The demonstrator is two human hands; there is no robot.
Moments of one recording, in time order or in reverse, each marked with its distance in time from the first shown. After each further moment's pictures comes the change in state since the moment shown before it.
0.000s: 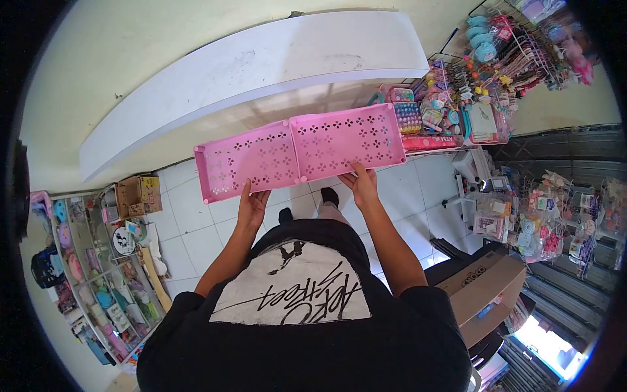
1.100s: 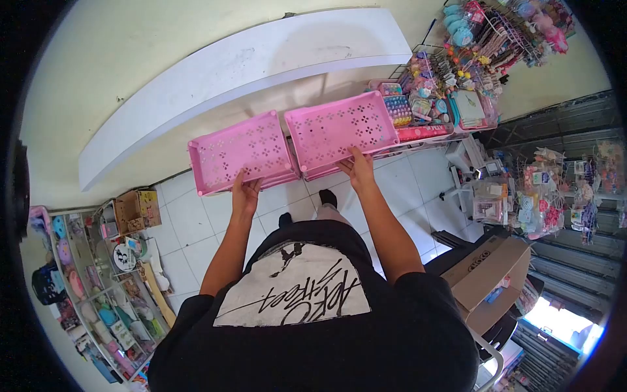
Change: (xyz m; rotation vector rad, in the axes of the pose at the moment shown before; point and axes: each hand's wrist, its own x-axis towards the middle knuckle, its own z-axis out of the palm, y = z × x) left_hand 0.026 0.023 -0.011 0.012 -0.065 0.073; right_hand 0.020 0.007 0.002 0.009 0.140 -0.049
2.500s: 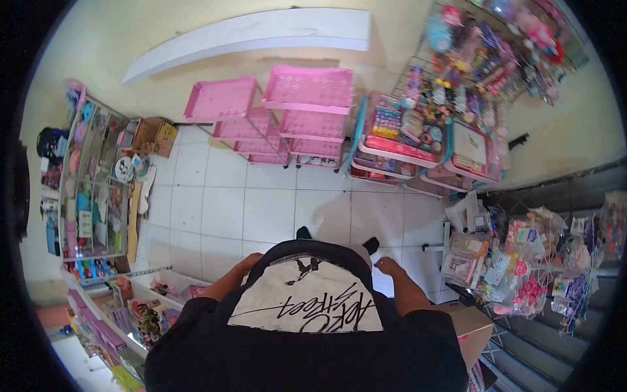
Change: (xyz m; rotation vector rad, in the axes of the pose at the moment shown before) left_hand -0.291 -0.325 -0.172 1.107 0.069 -0.741; right_hand -0.011 -0.032 -0.539 -1.888 -0.832 0.305
